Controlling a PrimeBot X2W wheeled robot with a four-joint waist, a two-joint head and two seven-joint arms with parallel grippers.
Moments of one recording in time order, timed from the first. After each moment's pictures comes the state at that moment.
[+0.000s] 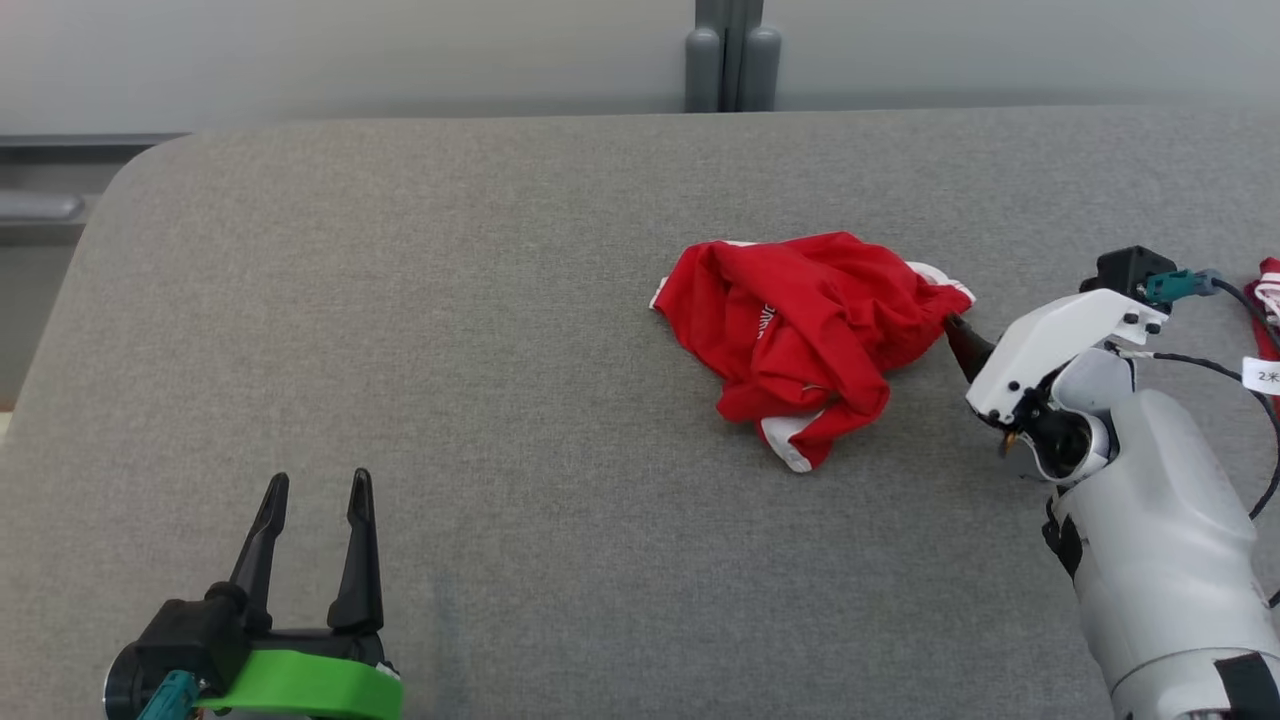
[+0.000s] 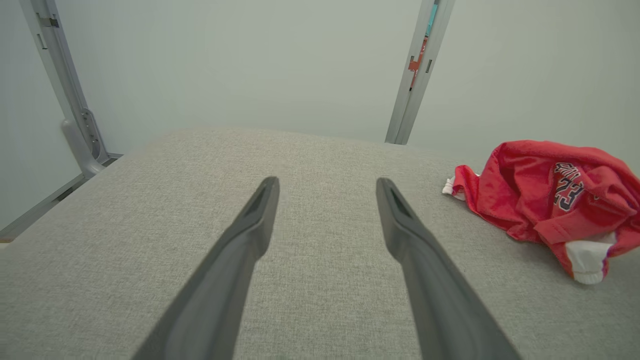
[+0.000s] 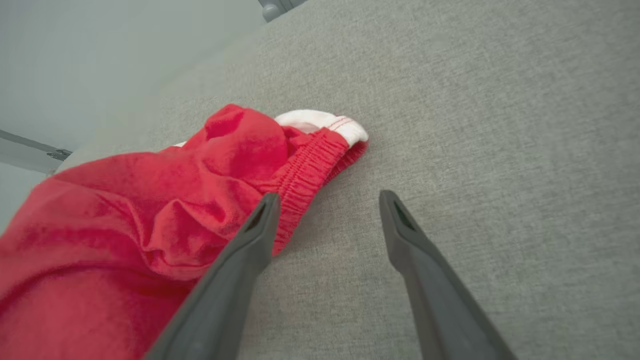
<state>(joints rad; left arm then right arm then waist) 0.03 0.10 -0.06 0.10 -0.29 -0.11 -0.26 -0.67 -0.07 -0.17 0.83 0.39 0.13 0.35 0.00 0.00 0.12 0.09</state>
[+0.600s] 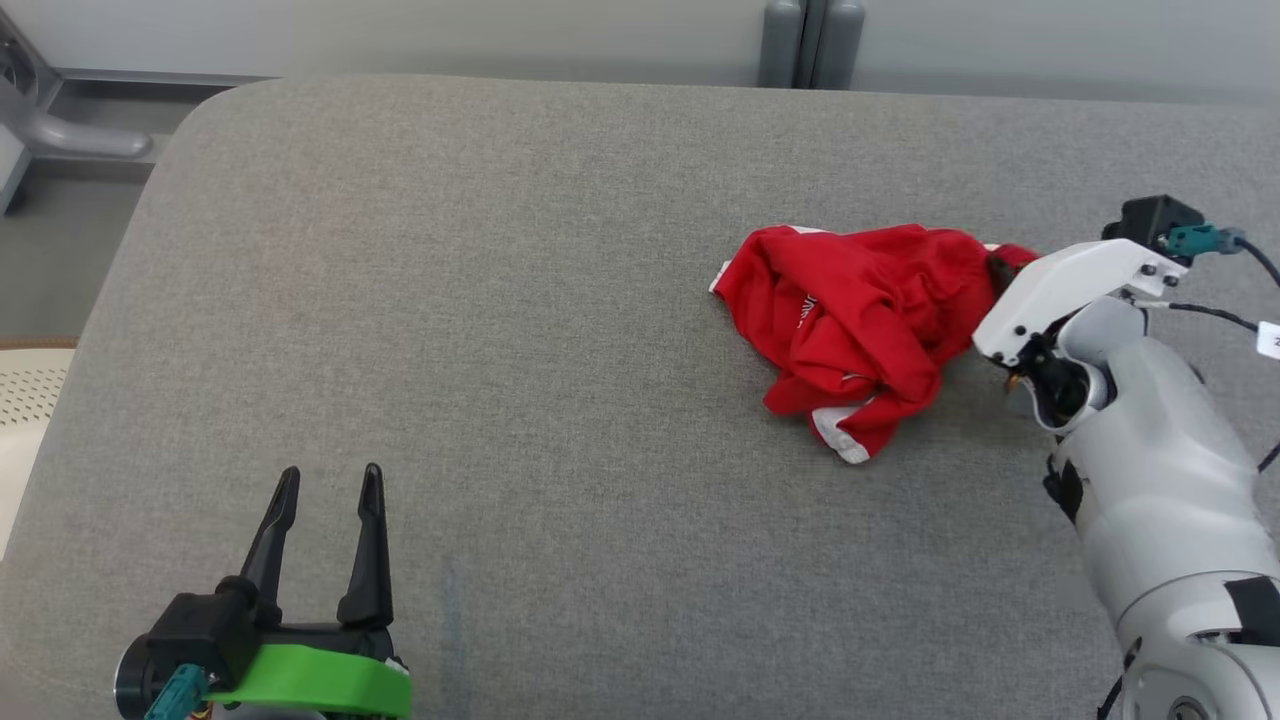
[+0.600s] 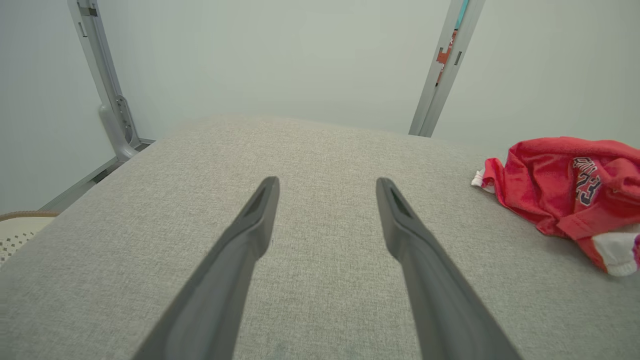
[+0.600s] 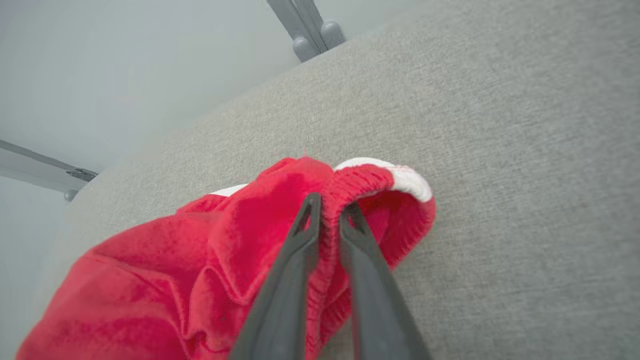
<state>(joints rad) 0.02 0.09 -0.07 0.10 -0.28 -0.12 -0.26 -0.85 -0.07 -0.24 1.08 0.34 0.13 0.15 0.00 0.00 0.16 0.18</state>
